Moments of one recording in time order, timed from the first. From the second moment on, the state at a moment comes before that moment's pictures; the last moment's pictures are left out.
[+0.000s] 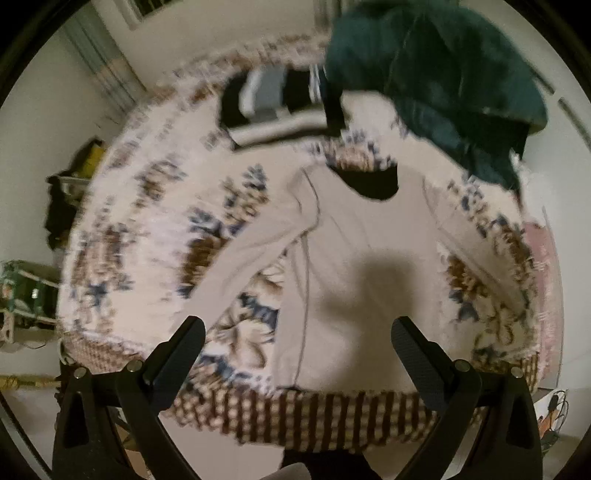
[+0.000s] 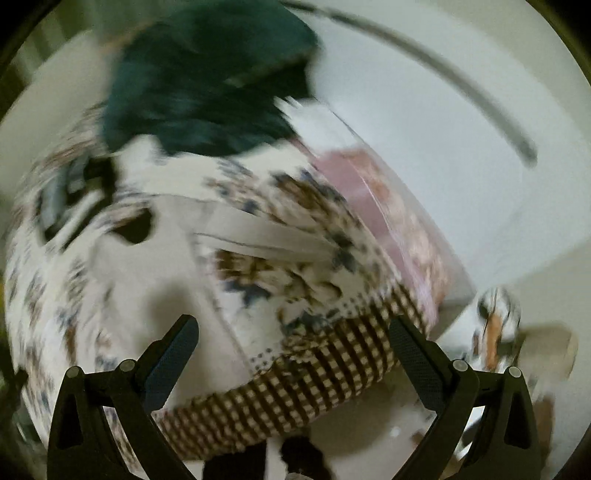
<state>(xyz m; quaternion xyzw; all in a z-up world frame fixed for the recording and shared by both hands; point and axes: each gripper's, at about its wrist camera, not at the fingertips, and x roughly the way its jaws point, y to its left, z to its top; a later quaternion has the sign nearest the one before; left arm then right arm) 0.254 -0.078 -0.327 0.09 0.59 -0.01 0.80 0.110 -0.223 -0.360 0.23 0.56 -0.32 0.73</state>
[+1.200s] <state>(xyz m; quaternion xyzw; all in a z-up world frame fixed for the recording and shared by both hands) 0.306 0.095 -0.513 0.01 0.63 0.17 0.76 0.383 0.122 -0.585 -0.11 0.55 0.00 0.83</state>
